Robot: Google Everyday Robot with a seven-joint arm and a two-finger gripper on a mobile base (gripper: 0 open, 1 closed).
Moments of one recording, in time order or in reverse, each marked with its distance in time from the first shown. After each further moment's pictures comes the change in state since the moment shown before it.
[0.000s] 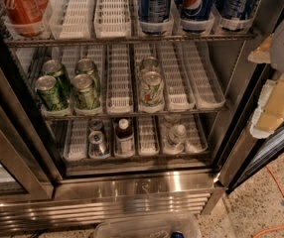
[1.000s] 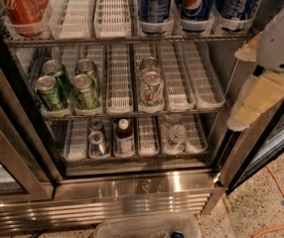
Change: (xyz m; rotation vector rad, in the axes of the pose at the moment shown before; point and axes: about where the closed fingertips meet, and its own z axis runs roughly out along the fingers) arm -0.029 -0.006 0.009 0.011 -0.146 0.053
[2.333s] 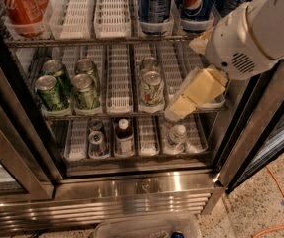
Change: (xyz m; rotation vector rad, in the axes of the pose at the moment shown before) arm -0.102 0.017 0.014 0.041 -0.313 0.049
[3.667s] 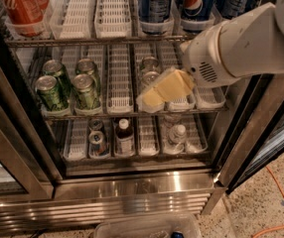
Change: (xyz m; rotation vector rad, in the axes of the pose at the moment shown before) arm -0.020 -0.014 0.040 0.116 -0.141 0.182
